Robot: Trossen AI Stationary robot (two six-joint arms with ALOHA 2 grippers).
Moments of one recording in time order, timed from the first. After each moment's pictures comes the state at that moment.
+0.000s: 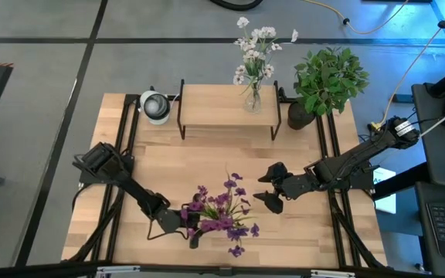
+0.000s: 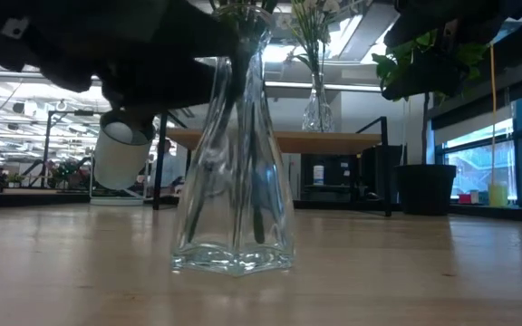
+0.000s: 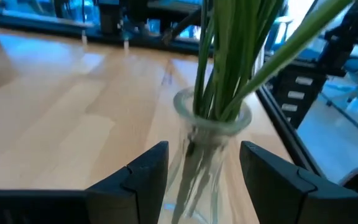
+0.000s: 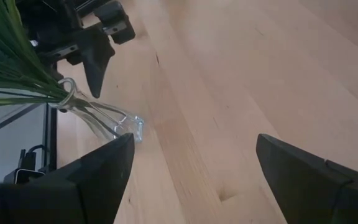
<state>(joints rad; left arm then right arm) -0.66 1.91 0.75 0.89 -0.64 -0.34 0.46 1.26 0.76 -0.20 0.39 0.80</state>
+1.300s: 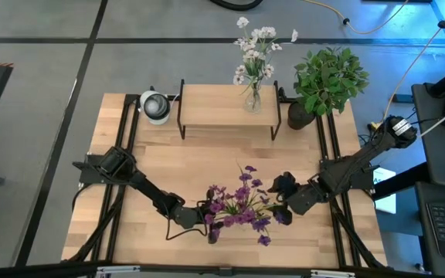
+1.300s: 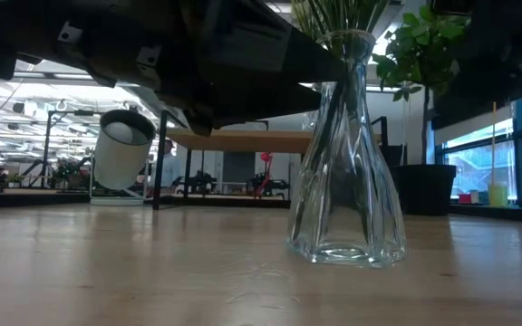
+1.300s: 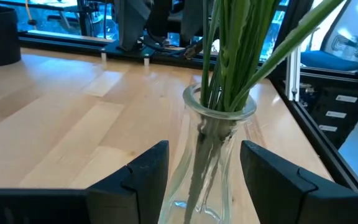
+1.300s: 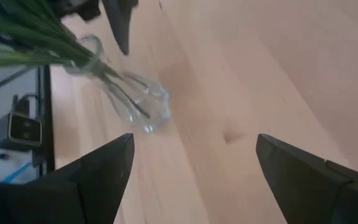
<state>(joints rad) -0.55 2.03 0.91 0.91 -0.63 -0.27 0.61 1.29 0.76 -0.33 0.41 0.92</state>
